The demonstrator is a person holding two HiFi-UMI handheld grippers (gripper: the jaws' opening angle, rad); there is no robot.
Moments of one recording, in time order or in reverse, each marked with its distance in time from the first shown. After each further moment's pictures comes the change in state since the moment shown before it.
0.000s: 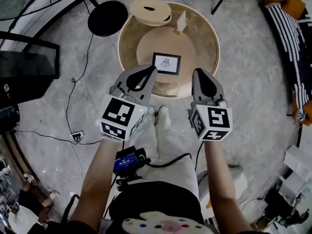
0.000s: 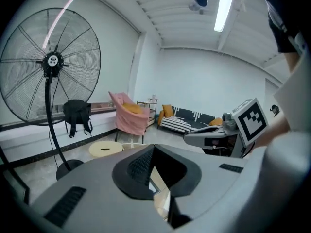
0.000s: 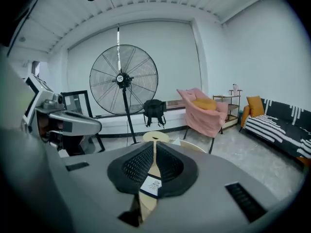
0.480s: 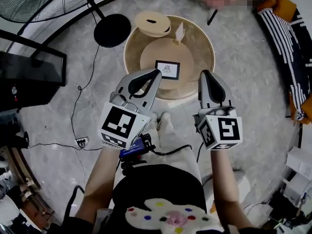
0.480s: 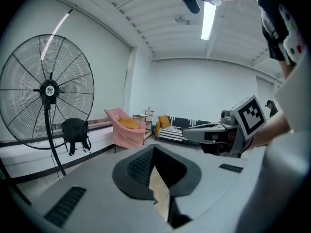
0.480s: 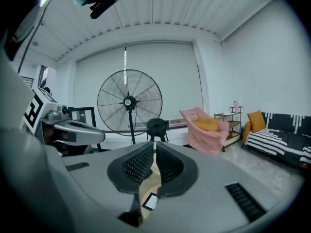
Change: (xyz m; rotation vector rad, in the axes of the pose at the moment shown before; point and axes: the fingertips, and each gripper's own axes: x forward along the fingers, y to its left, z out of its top) left arm -0.066 -0.037 0.077 0.091 -0.125 -0.021; right arm -0.080 0.025 0.090 -0.026 -0.197 0.026
